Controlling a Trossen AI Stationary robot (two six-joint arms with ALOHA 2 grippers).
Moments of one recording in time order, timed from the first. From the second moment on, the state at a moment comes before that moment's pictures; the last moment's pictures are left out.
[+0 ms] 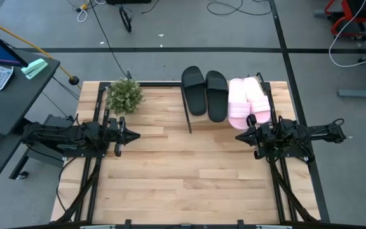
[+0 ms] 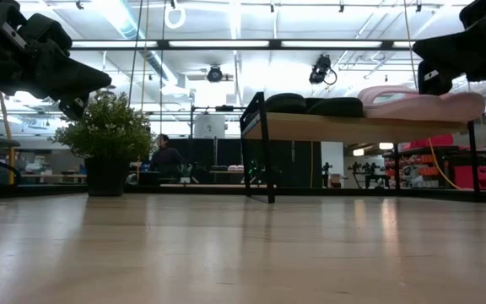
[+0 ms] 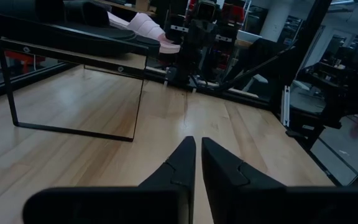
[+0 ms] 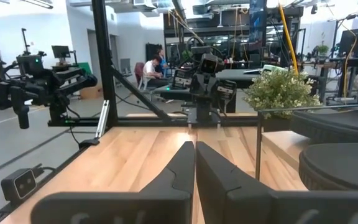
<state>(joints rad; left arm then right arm) -0.08 0.11 0.01 0.06 -0.13 -0.28 0.09 0.01 0.03 0.08 -0.02 0.06</state>
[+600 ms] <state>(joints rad) -0.08 0.11 0.01 0.06 -0.13 -0.28 0.09 0.01 0.03 0.08 -0.02 0.06</state>
